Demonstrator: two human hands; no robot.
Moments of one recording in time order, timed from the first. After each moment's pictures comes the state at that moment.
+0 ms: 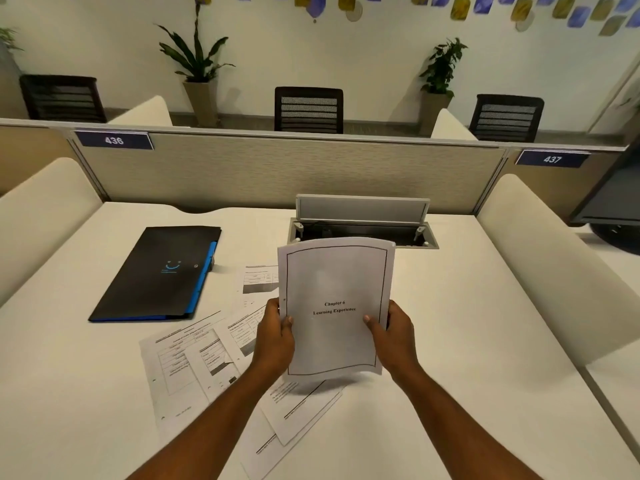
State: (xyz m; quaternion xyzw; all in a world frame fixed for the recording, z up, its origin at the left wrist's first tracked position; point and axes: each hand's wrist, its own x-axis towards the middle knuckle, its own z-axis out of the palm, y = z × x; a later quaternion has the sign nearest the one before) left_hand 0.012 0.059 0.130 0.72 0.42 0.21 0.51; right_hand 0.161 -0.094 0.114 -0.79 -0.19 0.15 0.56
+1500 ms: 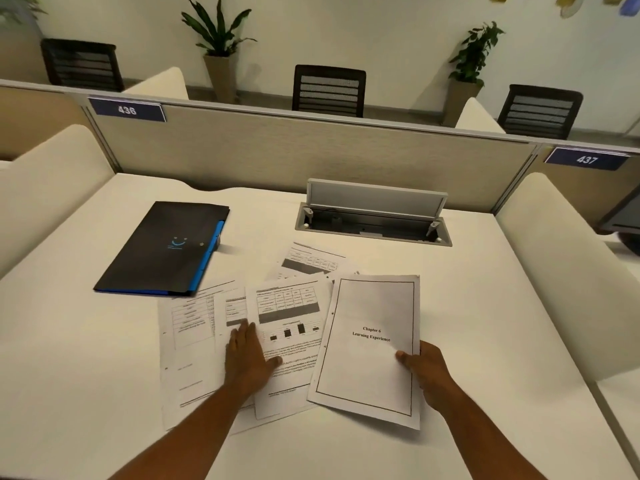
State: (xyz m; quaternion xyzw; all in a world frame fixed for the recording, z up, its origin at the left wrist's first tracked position) left_hand -0.031 0.082 0.021 0.82 0.51 -0.03 0.26; right_hand 0.213 -0.163 0.042 -0.78 -0.03 0.33 0.52
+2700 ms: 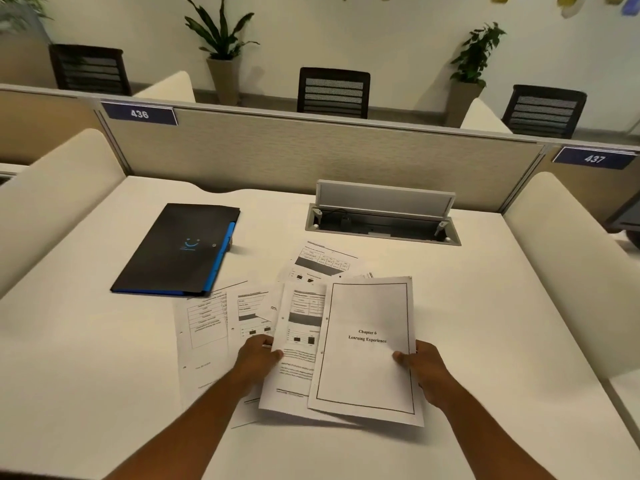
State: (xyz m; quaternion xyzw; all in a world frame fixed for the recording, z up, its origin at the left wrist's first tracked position) left_hand -0.049 0.101 0.043 0.66 0.53 0.02 0.54; right_hand 0.191 -0.142 0.039 -0.78 -0.04 0.37 0.51
